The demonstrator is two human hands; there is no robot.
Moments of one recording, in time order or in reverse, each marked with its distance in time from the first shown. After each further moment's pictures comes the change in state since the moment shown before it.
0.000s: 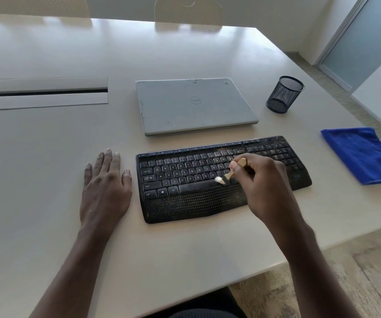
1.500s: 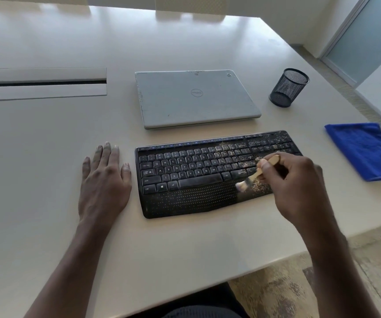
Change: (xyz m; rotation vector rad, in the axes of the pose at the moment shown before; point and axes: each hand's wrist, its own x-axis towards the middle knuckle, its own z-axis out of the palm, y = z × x) left_hand 0.001 -0.001 0.004 0.011 0.012 0.000; right_hand -0.008 0.026 -0.024 -0.008 0.095 0.135
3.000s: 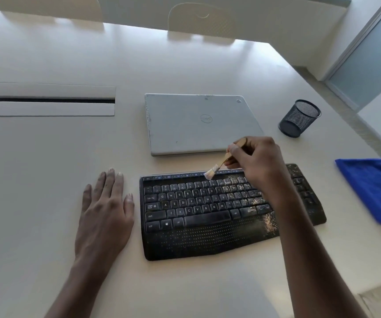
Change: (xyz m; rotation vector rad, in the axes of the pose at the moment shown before) left_hand 0.000 -0.004 0.007 0.022 0.003 0.014; right_hand 0.116 -0.046 0.060 0.220 -0.210 0.005
